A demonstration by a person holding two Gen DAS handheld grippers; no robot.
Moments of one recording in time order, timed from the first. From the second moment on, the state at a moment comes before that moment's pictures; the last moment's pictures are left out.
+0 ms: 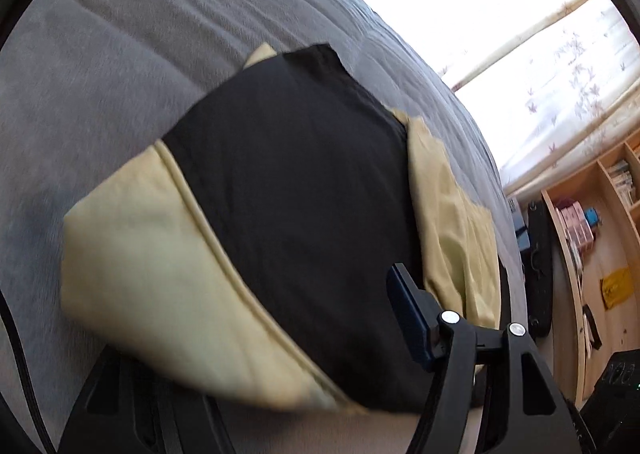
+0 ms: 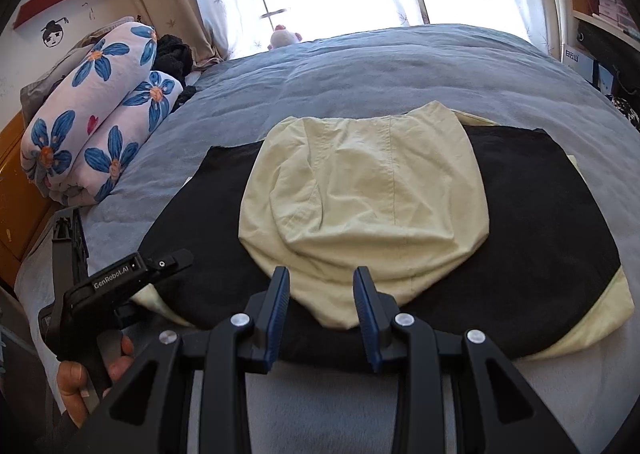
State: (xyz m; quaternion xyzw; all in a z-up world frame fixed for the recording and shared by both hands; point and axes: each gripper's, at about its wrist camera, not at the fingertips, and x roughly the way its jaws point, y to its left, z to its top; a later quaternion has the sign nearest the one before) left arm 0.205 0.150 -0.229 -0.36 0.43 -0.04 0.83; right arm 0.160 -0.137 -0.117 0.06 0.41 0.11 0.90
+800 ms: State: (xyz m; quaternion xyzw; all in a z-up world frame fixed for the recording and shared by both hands) left arm 0.198 -0.078 -0.061 0.04 0.24 -0.13 0.96; right arm 0.181 -0.229 -0.135 0.18 0.44 0.11 0.87
